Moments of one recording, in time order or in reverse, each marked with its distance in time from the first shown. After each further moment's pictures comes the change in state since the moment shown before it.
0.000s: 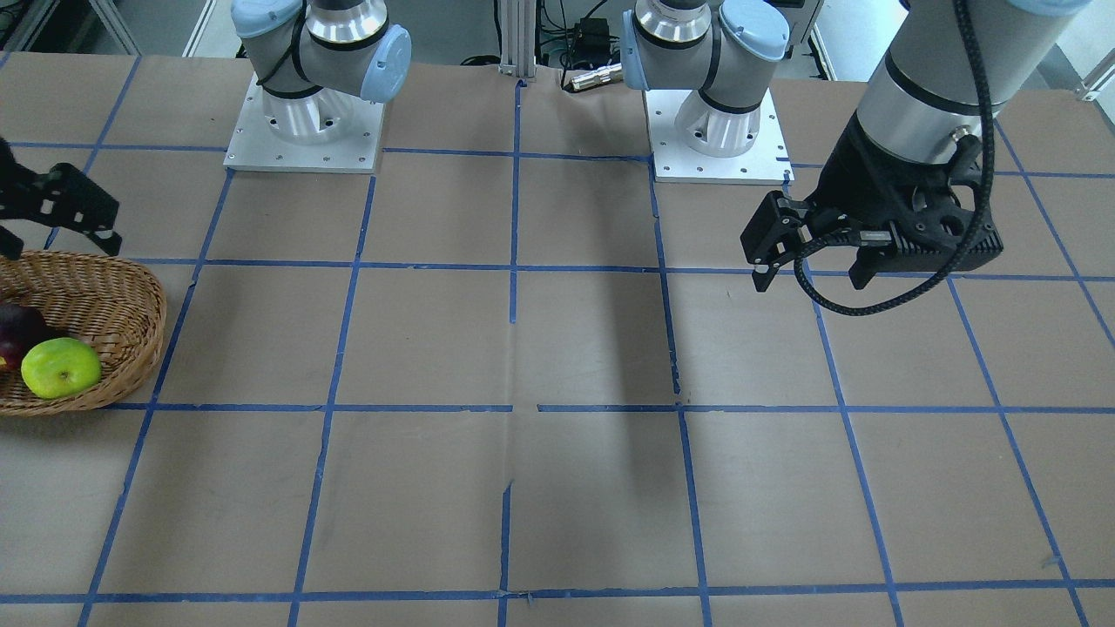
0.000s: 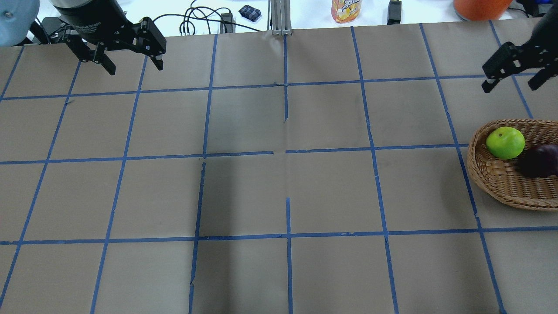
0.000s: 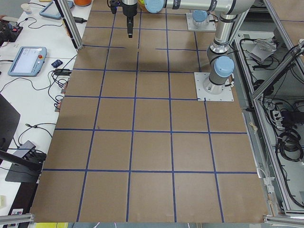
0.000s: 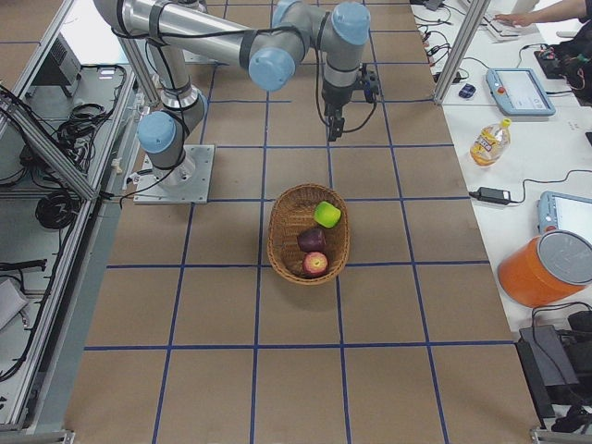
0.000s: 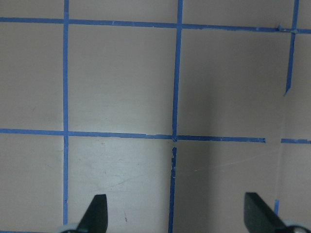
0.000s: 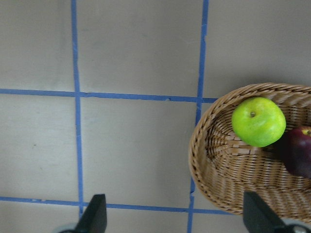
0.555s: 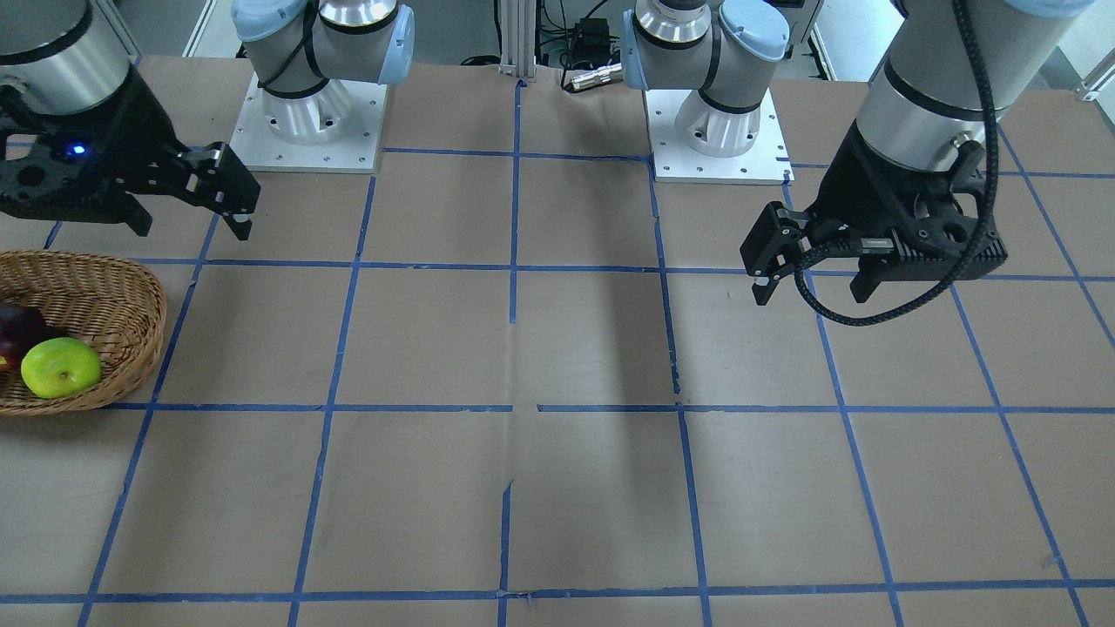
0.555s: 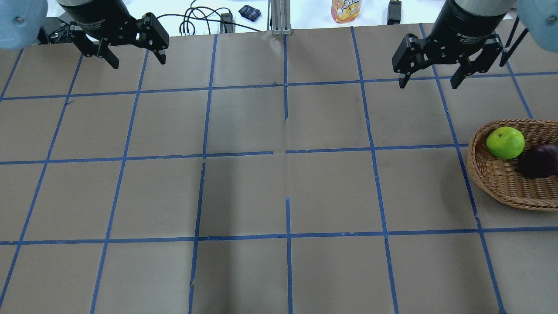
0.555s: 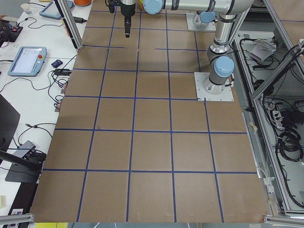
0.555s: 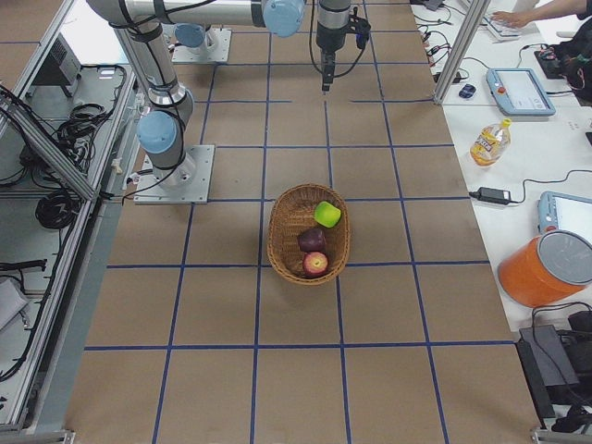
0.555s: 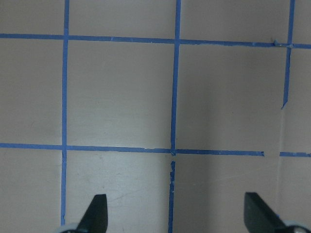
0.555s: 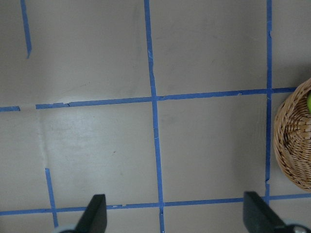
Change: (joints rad) left arm -0.006 -0.004 -0.013 0.051 -0.003 -0.004; right arm 0.260 -0.011 -0.021 -0.017 -0.005 0.353
